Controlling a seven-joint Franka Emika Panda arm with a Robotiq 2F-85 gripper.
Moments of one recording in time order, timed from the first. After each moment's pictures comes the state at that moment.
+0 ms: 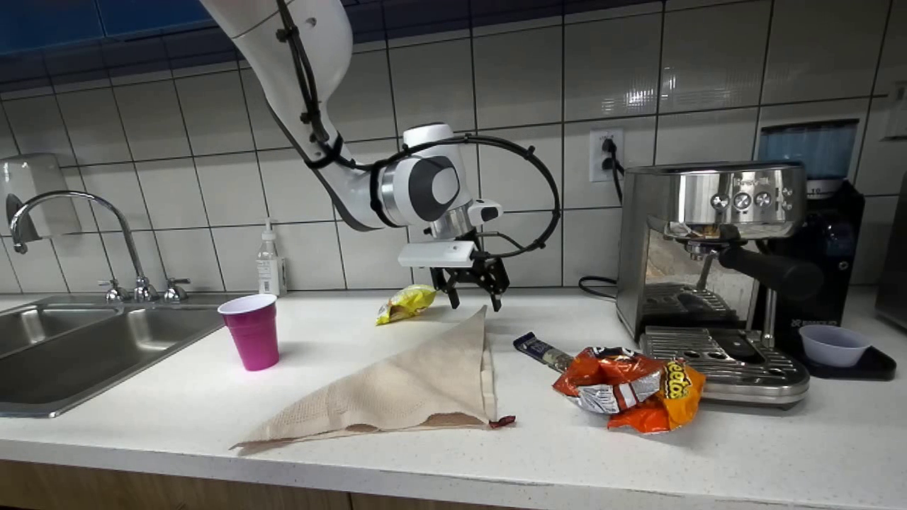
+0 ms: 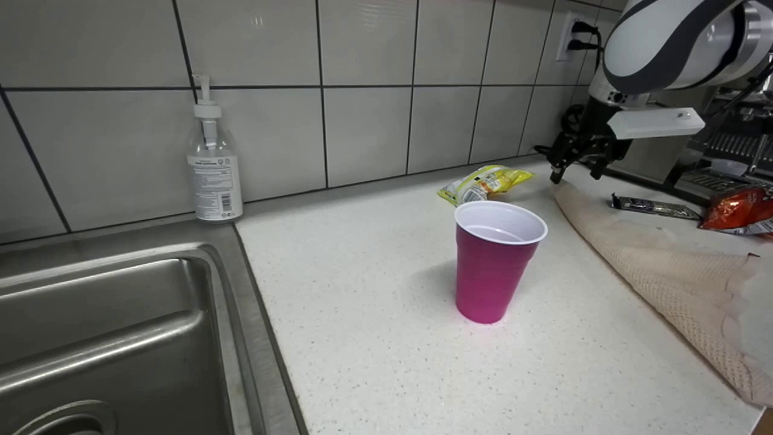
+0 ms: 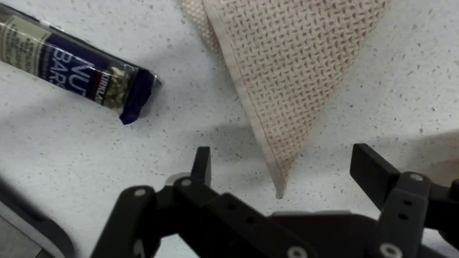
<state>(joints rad) -0.16 0.52 -0.15 -1.91 -0.03 2.69 -0.03</state>
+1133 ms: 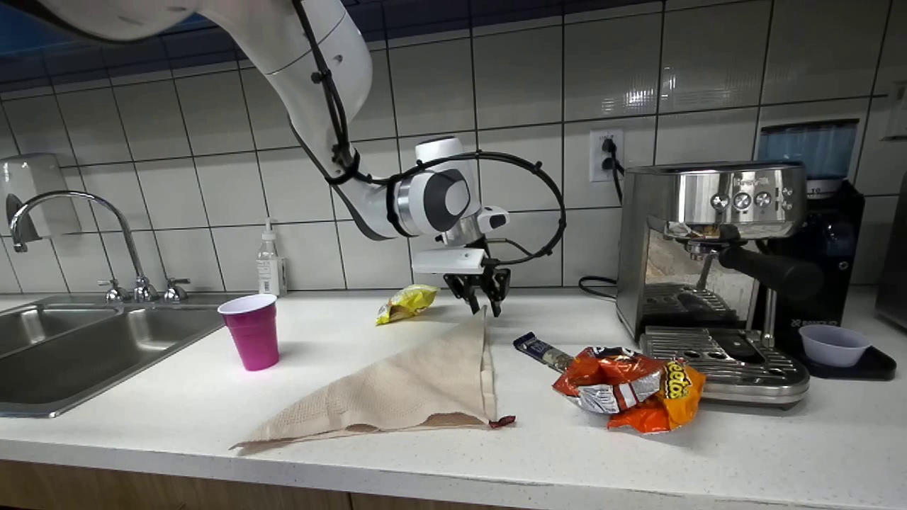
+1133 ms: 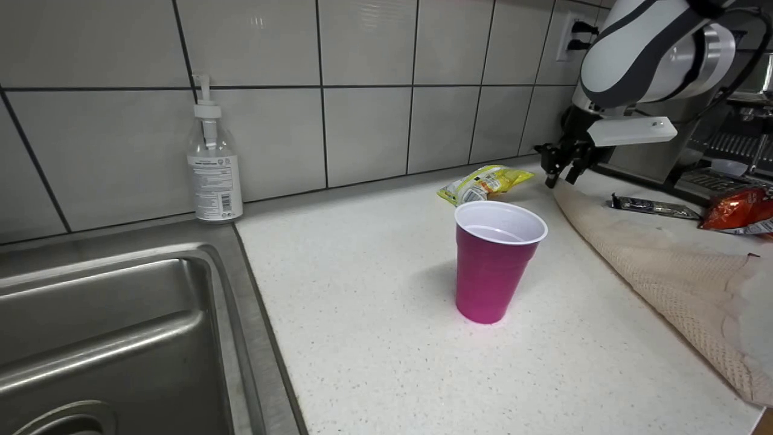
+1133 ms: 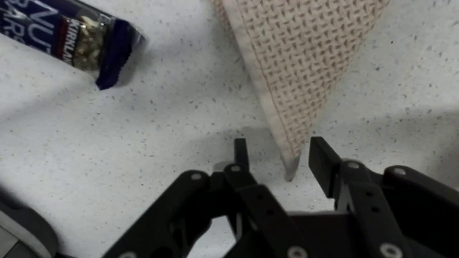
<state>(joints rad) -0.17 0.63 -0.14 -1.78 -0.02 2.69 -0.03</state>
